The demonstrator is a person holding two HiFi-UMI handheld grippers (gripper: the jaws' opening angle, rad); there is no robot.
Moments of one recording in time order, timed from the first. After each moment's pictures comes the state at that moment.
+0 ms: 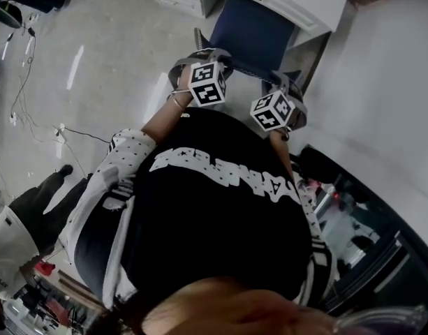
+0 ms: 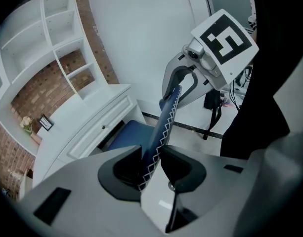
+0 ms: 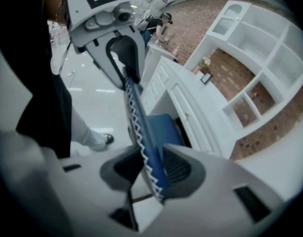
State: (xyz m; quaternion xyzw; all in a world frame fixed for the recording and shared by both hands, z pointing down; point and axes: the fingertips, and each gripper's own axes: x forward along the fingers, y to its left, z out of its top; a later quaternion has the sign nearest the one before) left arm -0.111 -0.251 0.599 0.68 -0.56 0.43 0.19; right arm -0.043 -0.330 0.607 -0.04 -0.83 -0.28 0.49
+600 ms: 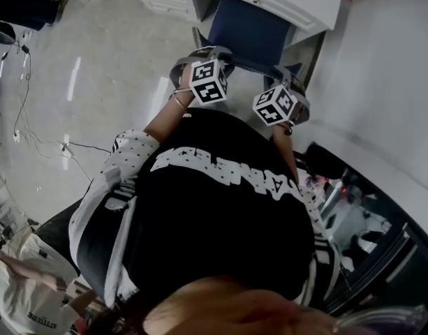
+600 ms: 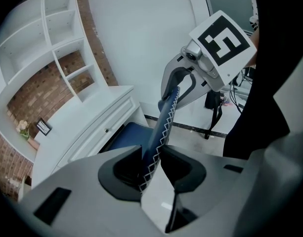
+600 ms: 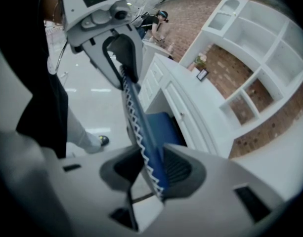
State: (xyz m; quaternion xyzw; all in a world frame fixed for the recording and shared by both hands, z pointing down) left arm -0.146 -0.268 0.599 0.70 -0.54 0.43 0.18; right arm -0.076 -0.347 0.608 -0.01 -0.82 -0.27 0.50
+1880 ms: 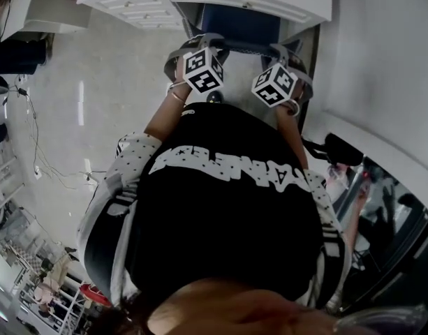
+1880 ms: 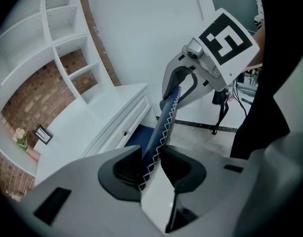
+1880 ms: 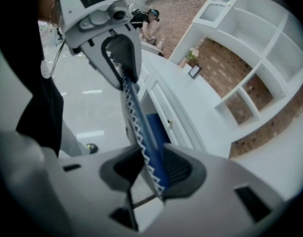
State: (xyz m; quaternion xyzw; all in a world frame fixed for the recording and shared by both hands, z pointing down) left arm -0.254 -0.320 0.600 0.71 -0.53 0.44 0.15; right arm -0.177 -0.392 0.609 0.03 -0.83 -0.25 0.51
